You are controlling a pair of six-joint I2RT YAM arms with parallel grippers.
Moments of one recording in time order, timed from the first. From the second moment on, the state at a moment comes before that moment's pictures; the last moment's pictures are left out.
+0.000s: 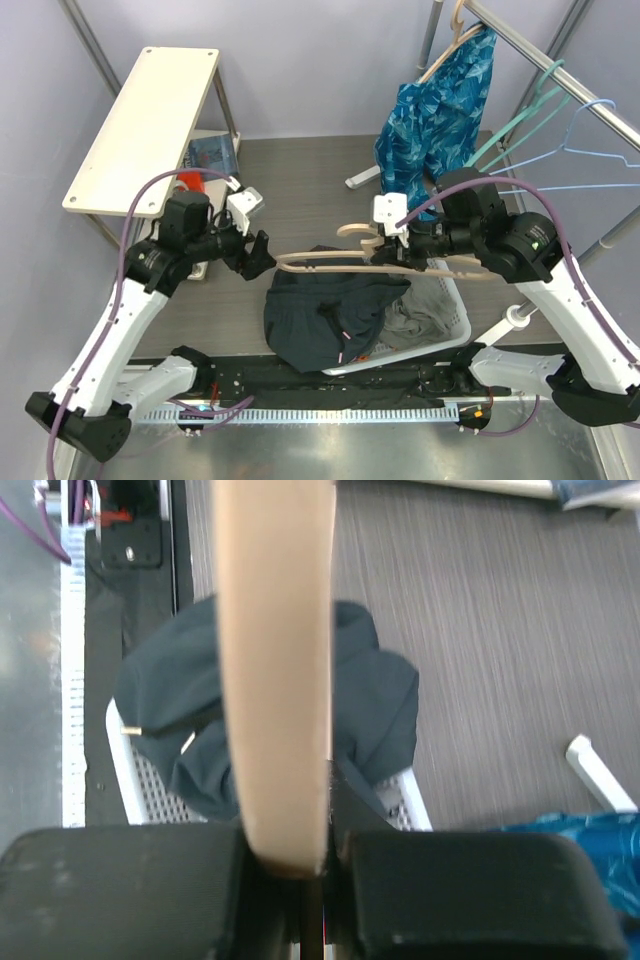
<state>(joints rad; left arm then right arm) -0.45 0.95 1.15 -0.79 0.46 0.18 0.72 1.11 1.57 -1.06 -0.54 -0.56</state>
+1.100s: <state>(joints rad) -0.48 1.43 1.08 -0.99 0.36 0.03 0.72 1.15 1.60 -1.32 -0.48 -0.61</state>
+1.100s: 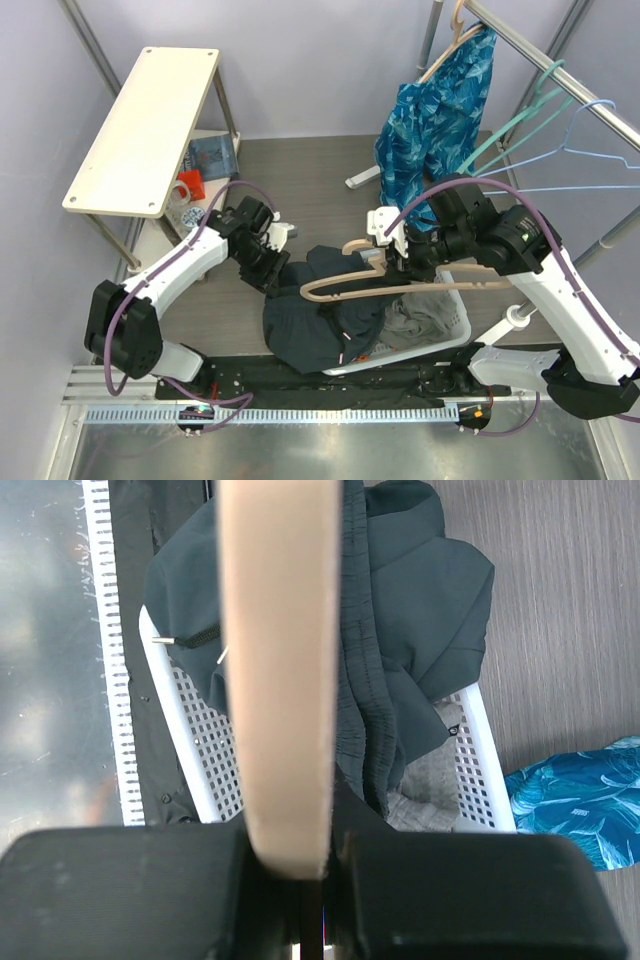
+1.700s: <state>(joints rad) -0.66 1.21 1.24 -1.09 0.26 0.12 0.72 1.14 1.62 -1.24 -0.53 -0.63</state>
